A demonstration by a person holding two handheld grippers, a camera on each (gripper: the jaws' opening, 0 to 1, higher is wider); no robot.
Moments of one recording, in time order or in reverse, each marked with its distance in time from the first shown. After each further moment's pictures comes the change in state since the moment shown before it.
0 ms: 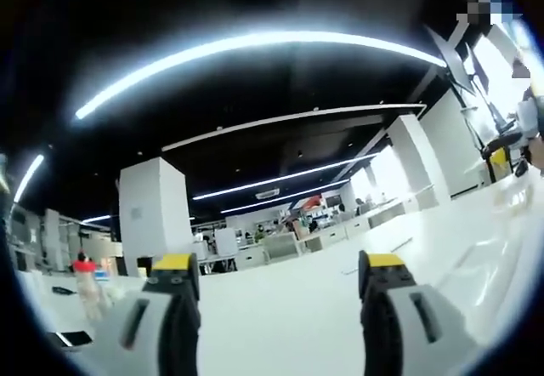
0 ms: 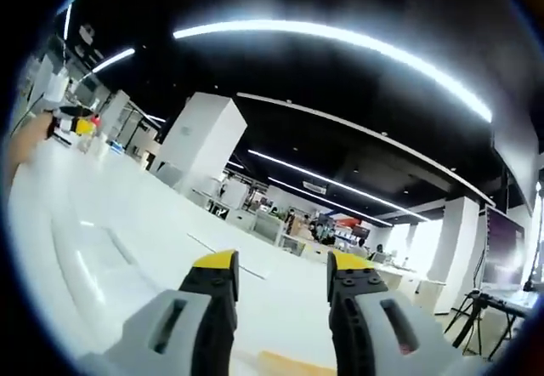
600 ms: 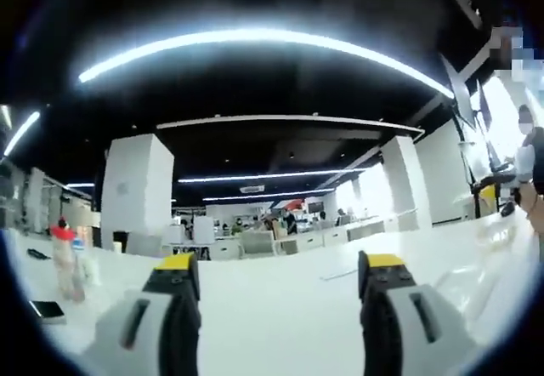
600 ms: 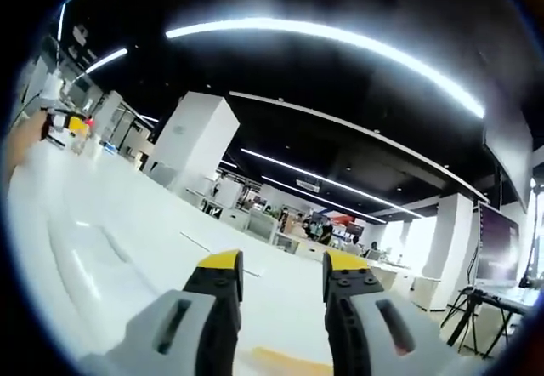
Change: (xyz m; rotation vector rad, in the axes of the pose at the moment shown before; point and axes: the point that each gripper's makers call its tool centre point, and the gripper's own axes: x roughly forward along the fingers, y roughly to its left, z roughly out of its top) left arm -0.003 0.002 -0.002 -0.195 0.010 -0.074; right arm -0.005 -0.006 -0.005 -0.012 0.013 -0.032
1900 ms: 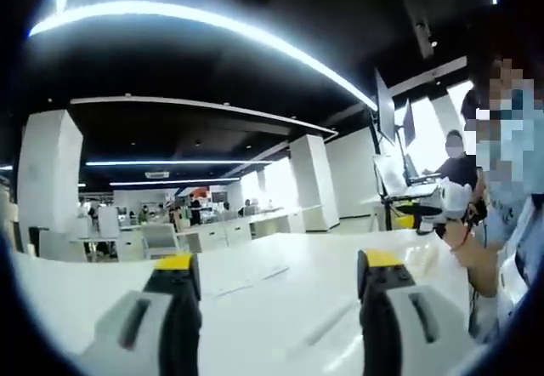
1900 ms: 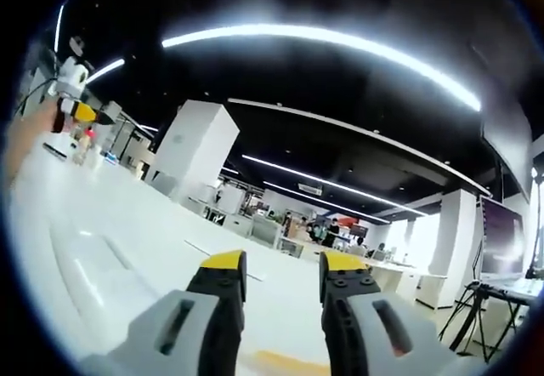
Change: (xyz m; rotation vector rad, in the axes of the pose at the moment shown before) left arm 0.042 -0.154 0.039 -0.068 0.113 -0.527; right arm 0.000 0.005 0.006 0.034 -0.029 0.002
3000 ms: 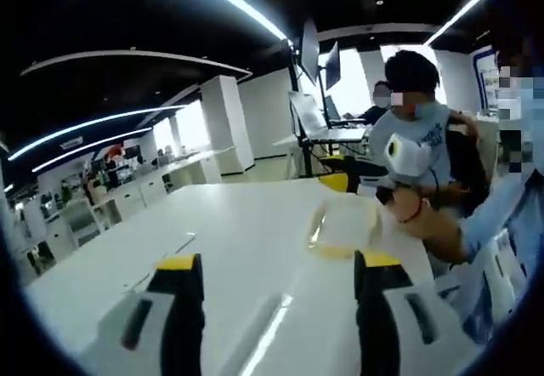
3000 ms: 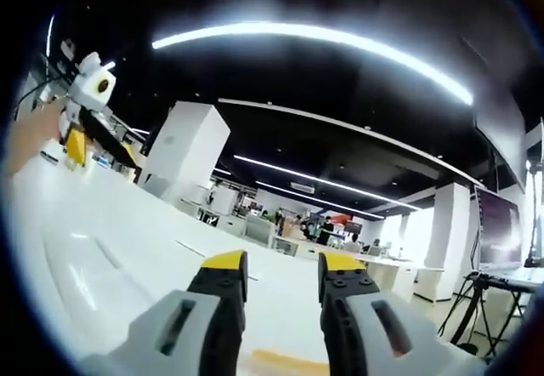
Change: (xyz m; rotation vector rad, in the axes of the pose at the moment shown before) left arm 0.104 -0.137 -0.058 0.055 0.360 -0.479; right arm 0.003 -0.010 -0.006 0.038 0.002 -0.051
